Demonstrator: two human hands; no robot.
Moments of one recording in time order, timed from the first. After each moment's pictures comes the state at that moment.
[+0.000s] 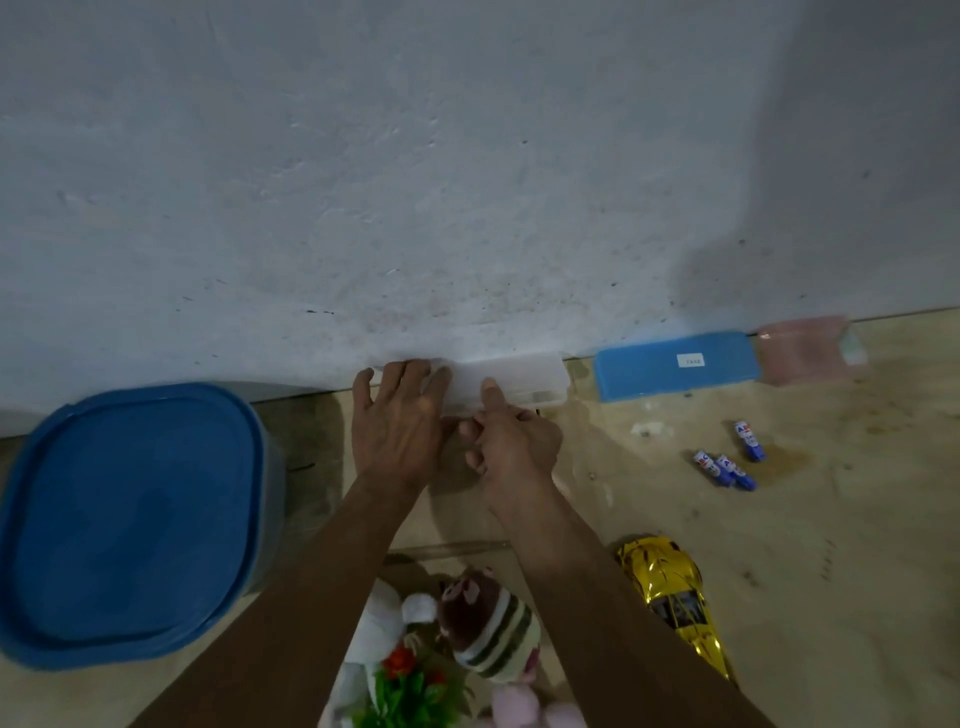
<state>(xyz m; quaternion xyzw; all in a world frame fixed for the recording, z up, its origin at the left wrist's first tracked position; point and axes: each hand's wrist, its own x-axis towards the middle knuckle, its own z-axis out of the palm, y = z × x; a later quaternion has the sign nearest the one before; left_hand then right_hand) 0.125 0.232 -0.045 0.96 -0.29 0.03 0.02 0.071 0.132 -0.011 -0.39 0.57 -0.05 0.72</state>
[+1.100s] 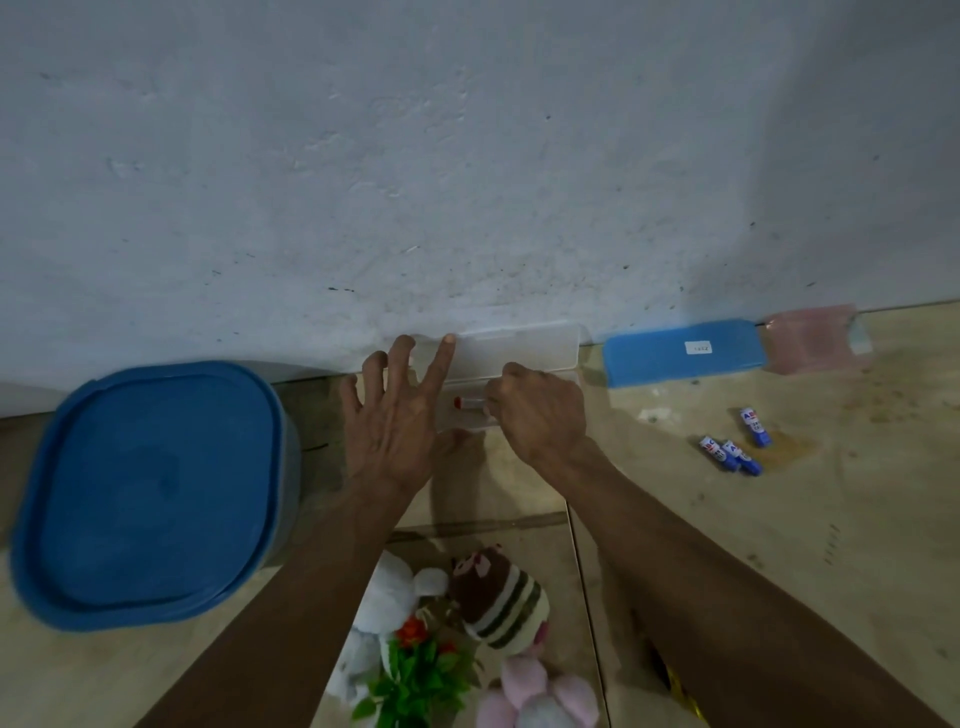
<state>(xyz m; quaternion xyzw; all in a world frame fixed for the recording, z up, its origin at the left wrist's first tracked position) 0.112 0.253 -0.028 0.97 -0.23 -0.04 0.00 0.070 0.098 -0.035 -0.99 0.09 0.03 0.09</state>
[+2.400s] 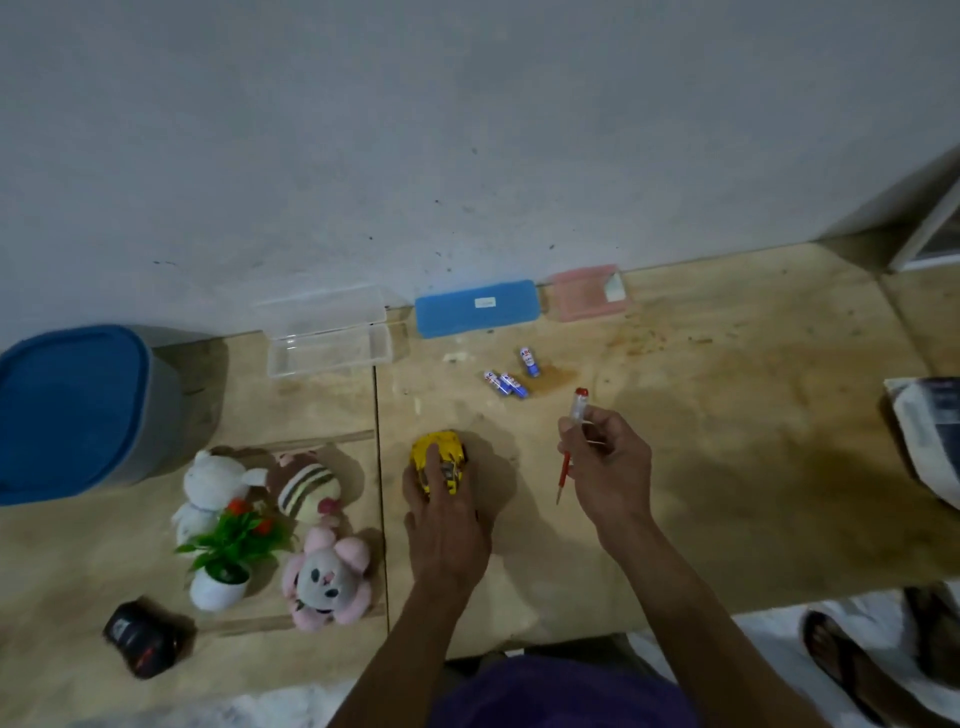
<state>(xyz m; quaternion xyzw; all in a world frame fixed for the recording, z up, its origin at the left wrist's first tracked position) -0.200 0.060 -0.022 0.96 -0.12 -0.23 0.07 -0.223 -0.109 0.029 -0.64 0.43 -0.13 0.62</state>
